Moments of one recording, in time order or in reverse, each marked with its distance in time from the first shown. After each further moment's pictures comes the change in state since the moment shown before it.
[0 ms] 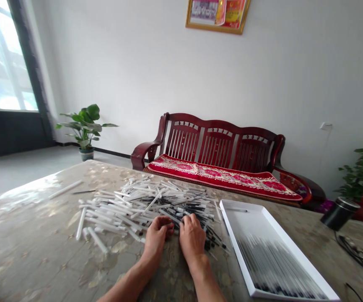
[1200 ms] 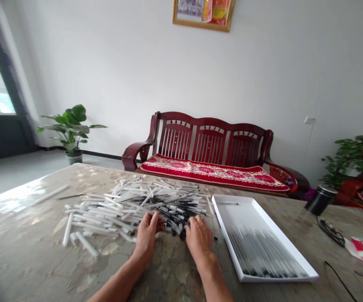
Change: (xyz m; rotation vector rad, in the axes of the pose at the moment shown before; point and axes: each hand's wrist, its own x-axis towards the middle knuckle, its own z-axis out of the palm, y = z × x) left_hand 0.003 0.006 0.001 0.018 -0.034 0.102; right_hand -0.013 0.035 -0.023 -0.065 -0.082 0.115
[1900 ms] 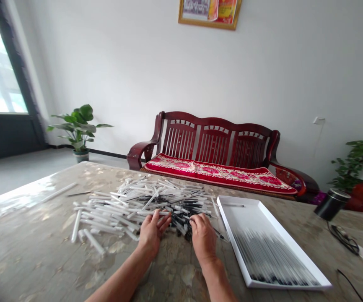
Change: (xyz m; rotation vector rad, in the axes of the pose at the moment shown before) left_hand 0.004 0.010 0.003 -0.403 0.122 -0.264; right_hand 0.004 0.011 0.019 0.358 0.263 -0.159
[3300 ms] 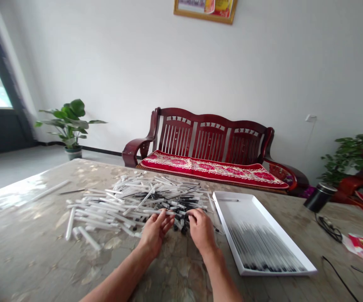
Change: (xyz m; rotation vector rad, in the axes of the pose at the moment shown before) left_hand -0.021 -0.009 0.004 -0.026 -0.131 -0.130; right_hand 0.009 -0.004 -0.016 0.267 -0.066 0.031
